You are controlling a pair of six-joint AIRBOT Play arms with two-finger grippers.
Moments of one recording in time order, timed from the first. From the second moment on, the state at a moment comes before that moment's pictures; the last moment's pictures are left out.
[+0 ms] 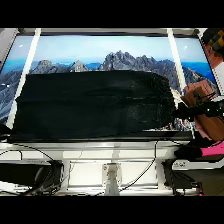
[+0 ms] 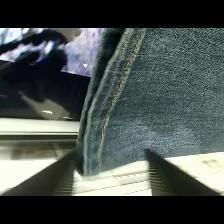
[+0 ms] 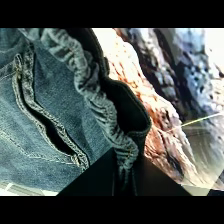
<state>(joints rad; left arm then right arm) 1.12 -1.80 1.34 1.32 -1.58 -0.74 -0.60 -1.53 0.95 -1.02 1.29 1.21</state>
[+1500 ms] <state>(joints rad) 0.81 -1.78 1.42 -0.01 -1.30 -0.94 -0.39 -1.53 1.06 0.05 0.77 1.13</state>
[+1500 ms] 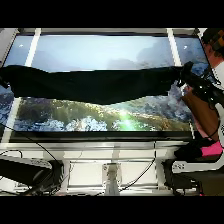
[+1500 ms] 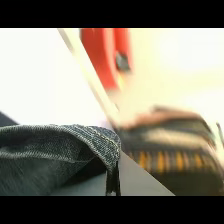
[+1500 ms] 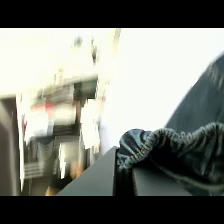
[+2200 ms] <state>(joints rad) 0.62 -1.75 1.42 0.53 -0.70 -1.18 -0.09 -1.67 1.23 -0.06 -0.06 1.13</state>
